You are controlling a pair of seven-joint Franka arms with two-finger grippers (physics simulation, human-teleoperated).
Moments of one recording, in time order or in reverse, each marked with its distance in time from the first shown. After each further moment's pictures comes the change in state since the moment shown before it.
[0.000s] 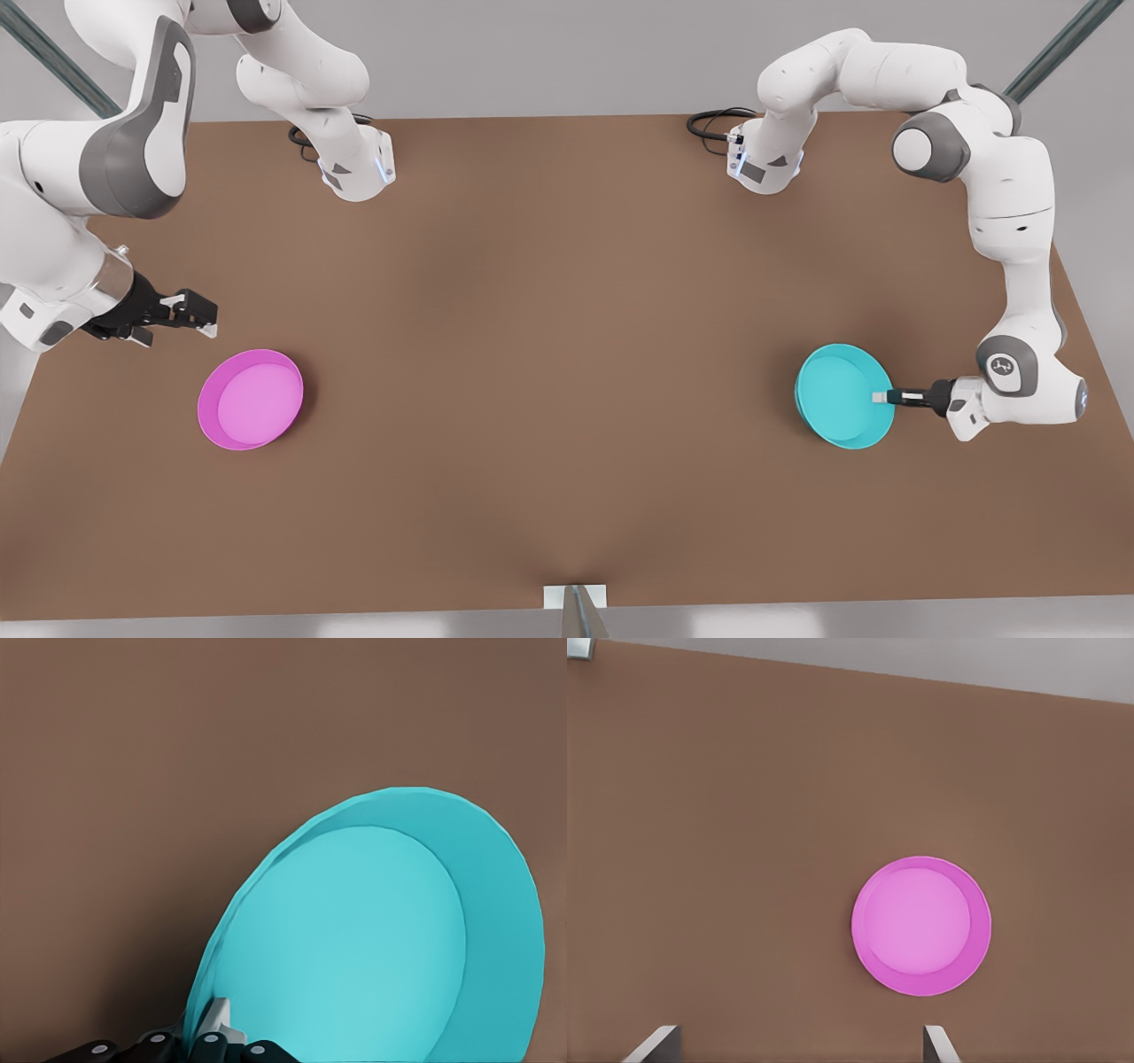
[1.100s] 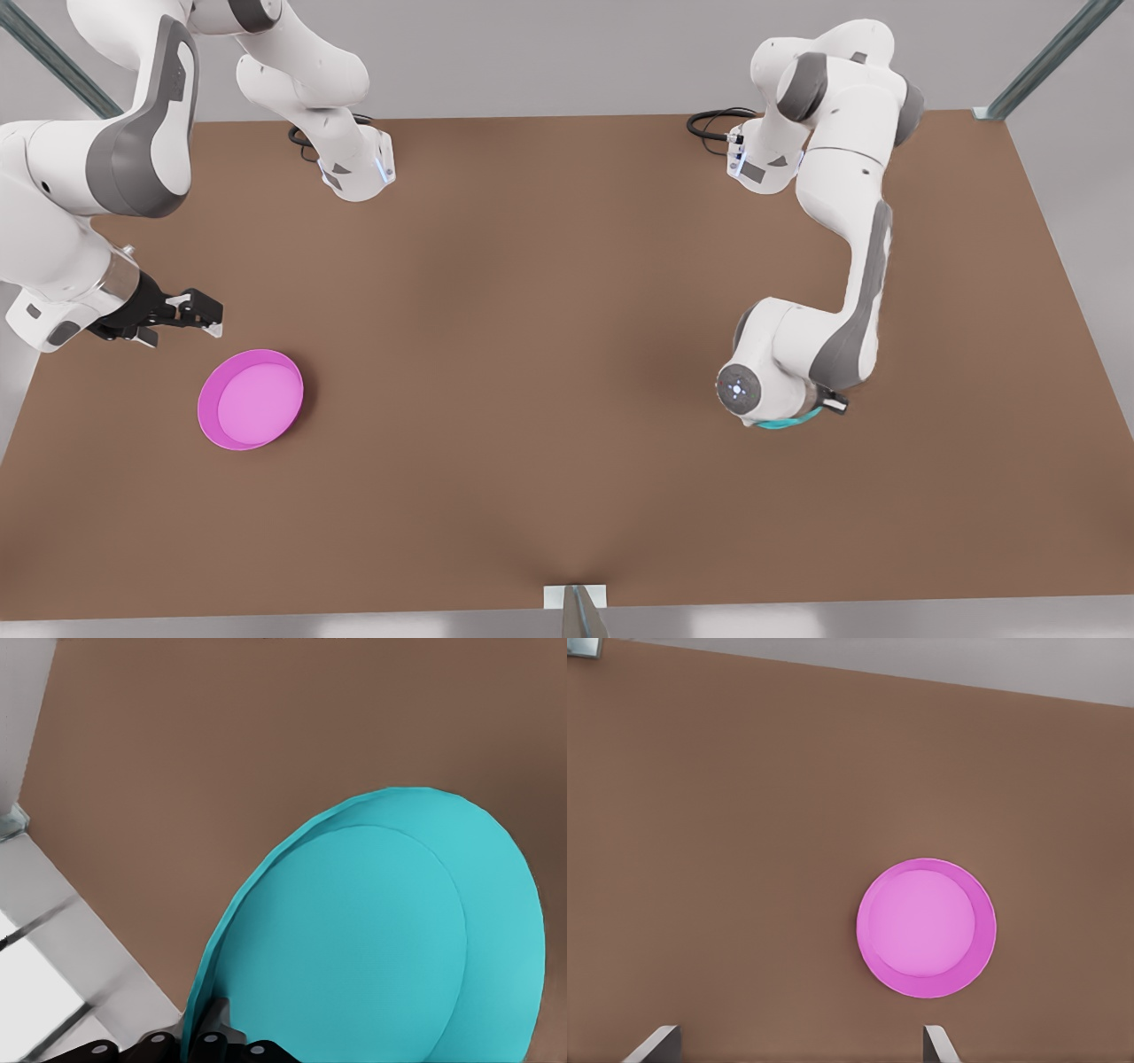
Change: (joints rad) left arm -0.763 -0.227 0.003 0.058 1.077 -0.345 -0.503; right arm -0.002 0.001 0.017 0.000 -0.002 0.003 0.002
